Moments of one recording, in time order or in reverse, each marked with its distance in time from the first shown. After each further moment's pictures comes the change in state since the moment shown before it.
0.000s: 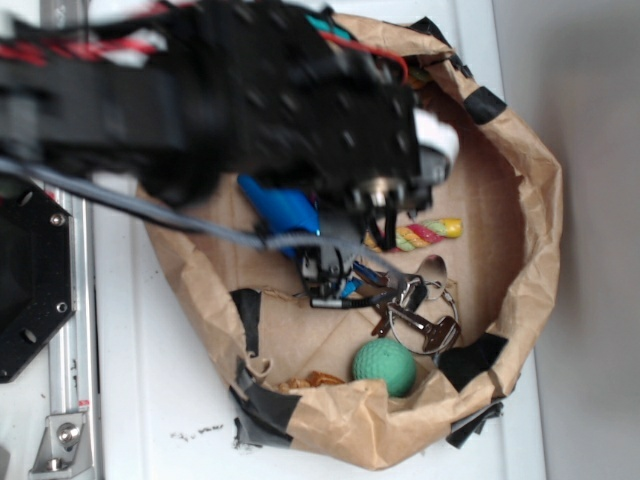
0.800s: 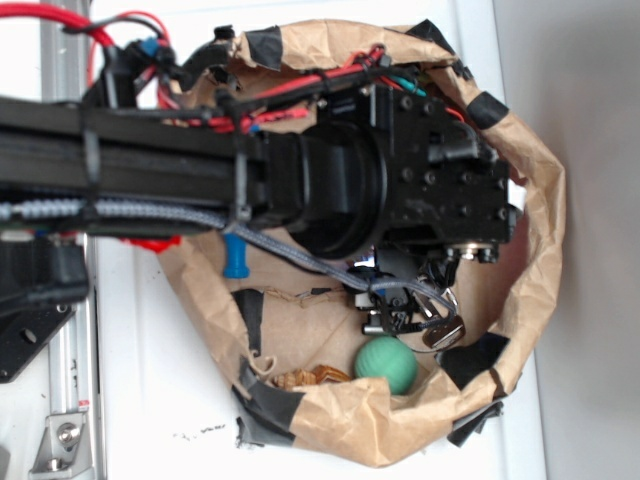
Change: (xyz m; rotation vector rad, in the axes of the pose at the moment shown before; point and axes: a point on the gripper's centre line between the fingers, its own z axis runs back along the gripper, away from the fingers) arm 0.033 -0.007 -0.025 0.012 0.053 0.041
